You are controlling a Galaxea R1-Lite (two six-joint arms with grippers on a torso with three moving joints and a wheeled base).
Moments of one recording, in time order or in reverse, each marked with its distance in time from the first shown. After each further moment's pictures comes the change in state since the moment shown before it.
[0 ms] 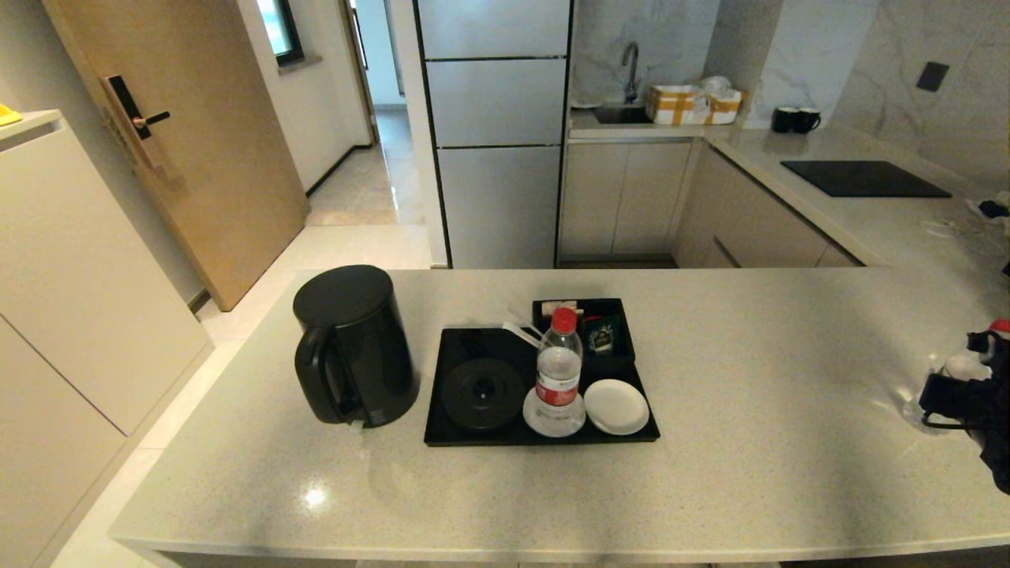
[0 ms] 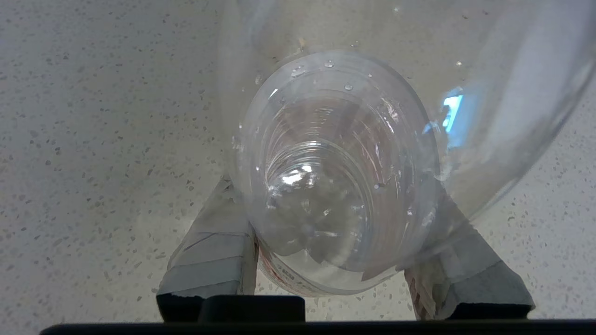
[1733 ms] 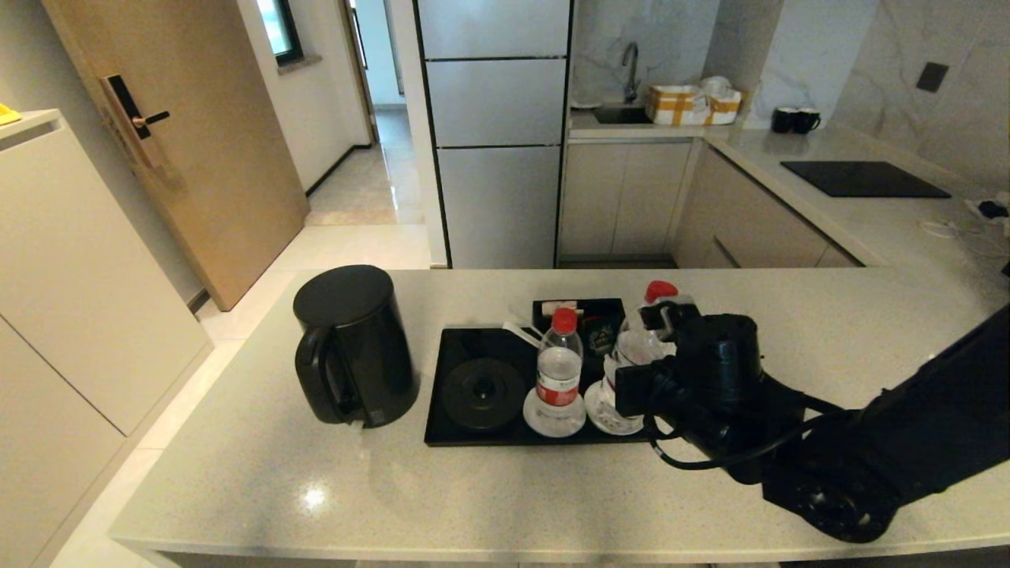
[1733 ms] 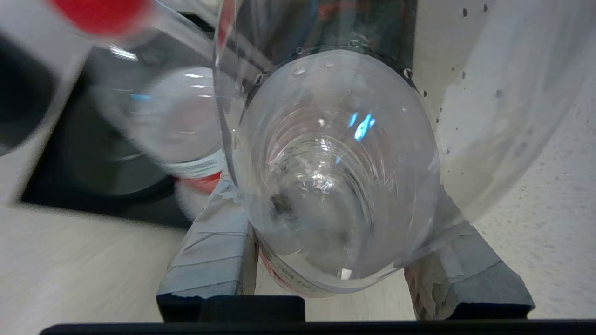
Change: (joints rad) left arm 0.000 0.000 0.003 -0.010 -0.001 -0.002; right arm 1.172 -0.350 0.053 0.406 -0.309 0.262
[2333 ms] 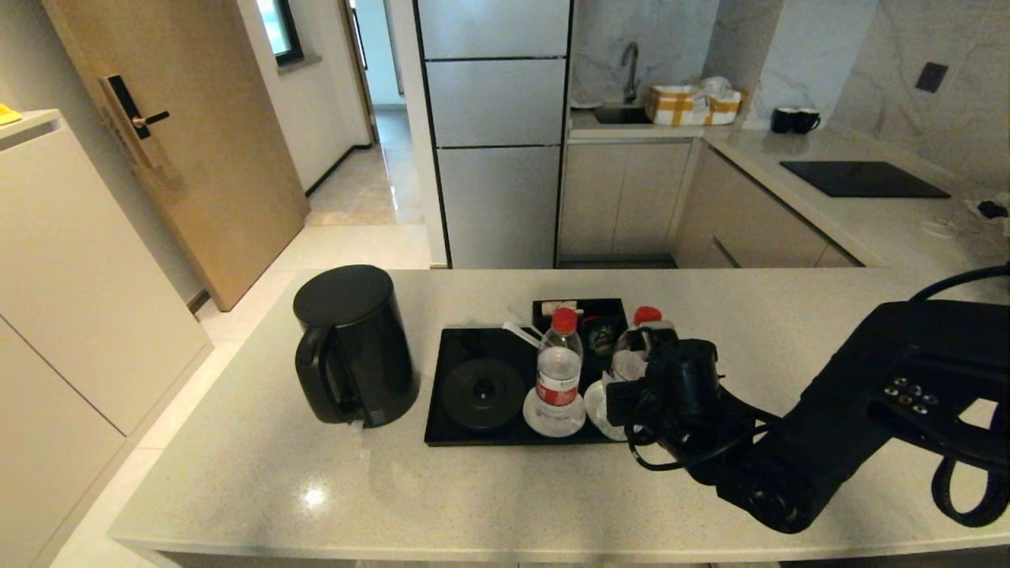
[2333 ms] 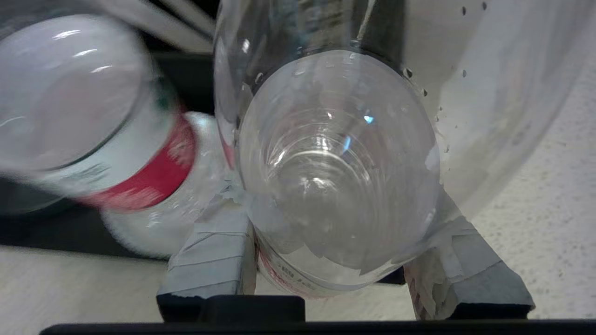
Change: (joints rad) left arm 0.000 0.000 0.000 0.000 0.000 0.000; right arm -0.050 0.189 -0.055 -0.083 -0.019 -0.003
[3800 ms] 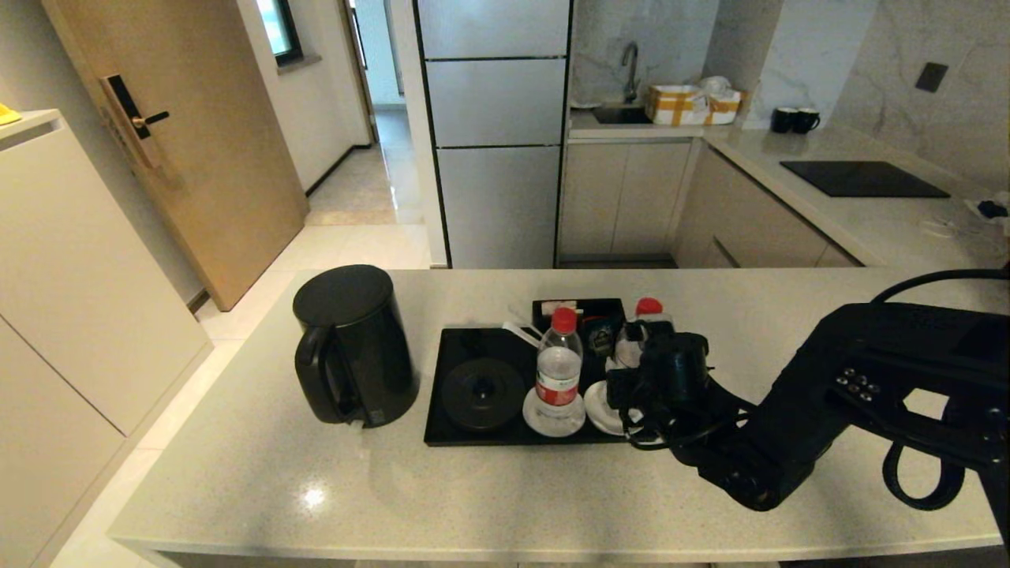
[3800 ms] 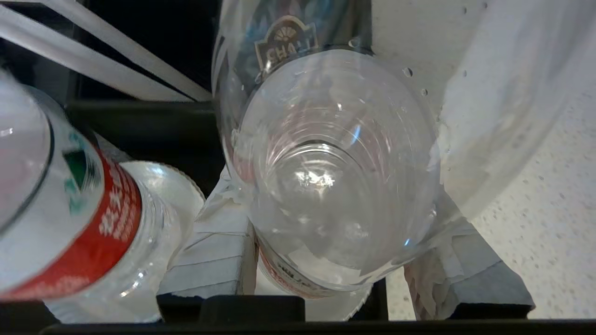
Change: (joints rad) left arm 0.000 0.000 -0.001 0.004 0.000 0.001; right arm -0.041 0.090 -0.084 -0.047 -0.043 -0.038
